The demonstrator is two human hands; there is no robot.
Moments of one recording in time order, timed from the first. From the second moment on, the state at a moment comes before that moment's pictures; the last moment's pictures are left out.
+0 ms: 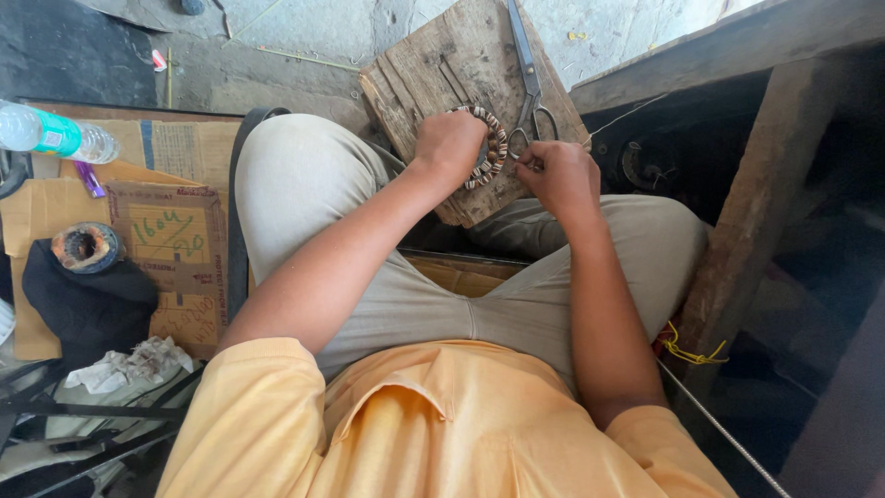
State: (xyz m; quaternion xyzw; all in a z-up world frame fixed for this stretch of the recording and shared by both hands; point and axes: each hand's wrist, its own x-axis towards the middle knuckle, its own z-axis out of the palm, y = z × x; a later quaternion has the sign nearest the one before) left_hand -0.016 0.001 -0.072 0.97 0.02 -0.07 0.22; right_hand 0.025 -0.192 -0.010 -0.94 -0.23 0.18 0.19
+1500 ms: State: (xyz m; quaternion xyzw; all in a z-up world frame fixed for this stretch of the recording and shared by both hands) left_hand -0.011 0.028 -0.038 0.95 0.04 -0.25 0.19; right_hand 0.035 -0.190 -0.011 -0.89 -0.28 0.28 0.23
